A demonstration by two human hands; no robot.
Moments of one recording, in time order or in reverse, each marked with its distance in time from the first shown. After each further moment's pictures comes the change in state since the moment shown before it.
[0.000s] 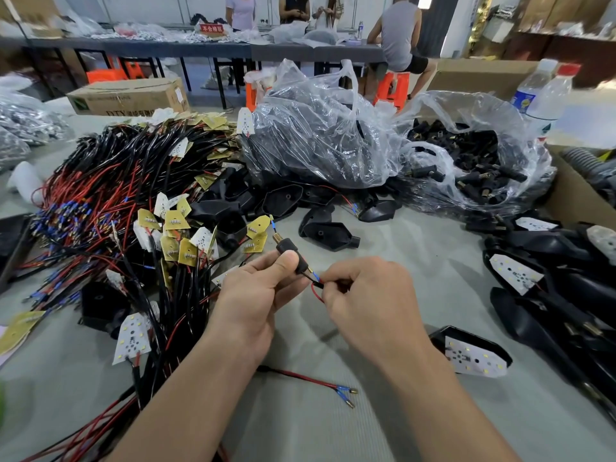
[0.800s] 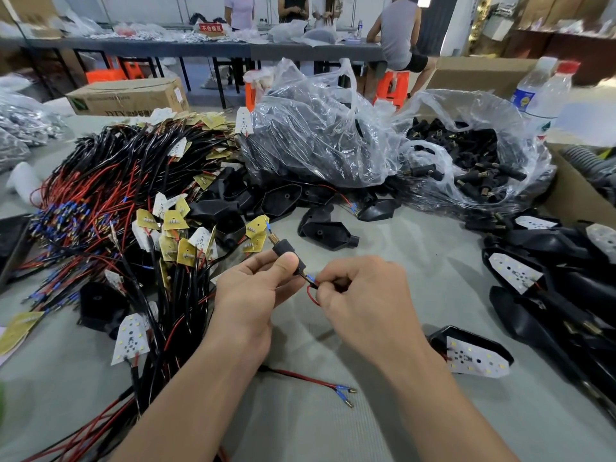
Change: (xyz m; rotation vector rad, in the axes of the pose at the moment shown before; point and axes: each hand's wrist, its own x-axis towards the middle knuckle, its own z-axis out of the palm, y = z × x) left_hand -0.005 -0.001 0.005 0.015 0.129 0.077; right_hand -0.001 -0.005 -0.002 0.136 -0.047 0.030
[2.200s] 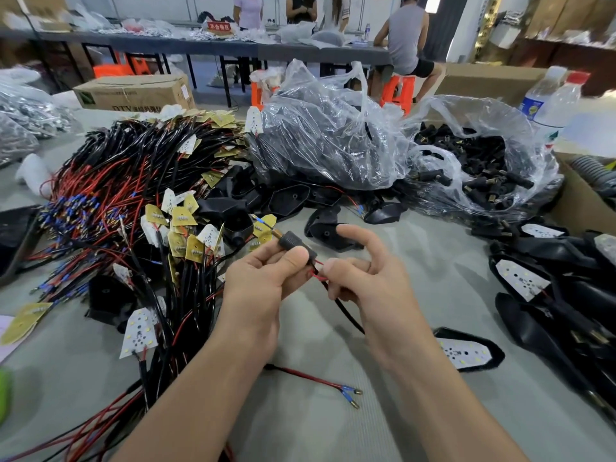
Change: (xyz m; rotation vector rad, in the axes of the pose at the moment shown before) left_hand -0.006 0.007 0.003 -0.048 -0.120 0.040; right_hand 0.005 -0.004 0.000 0.901 -0.101 0.351
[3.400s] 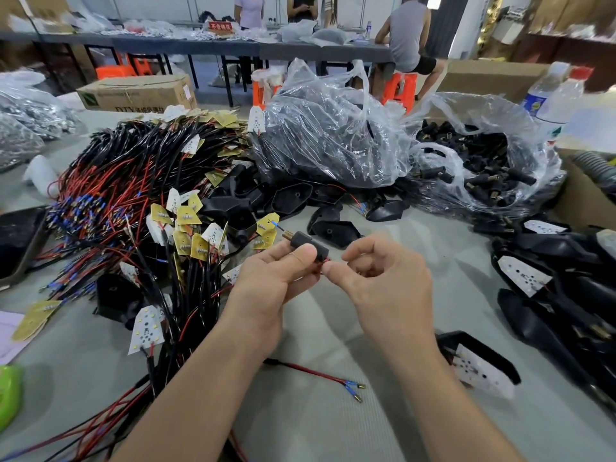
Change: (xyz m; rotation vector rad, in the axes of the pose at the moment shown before) left_hand 0.003 0.002 -0.005 0.161 -0.137 -0.071; right_hand -0.004 0.003 -0.003 -0.522 0.252 -0.262
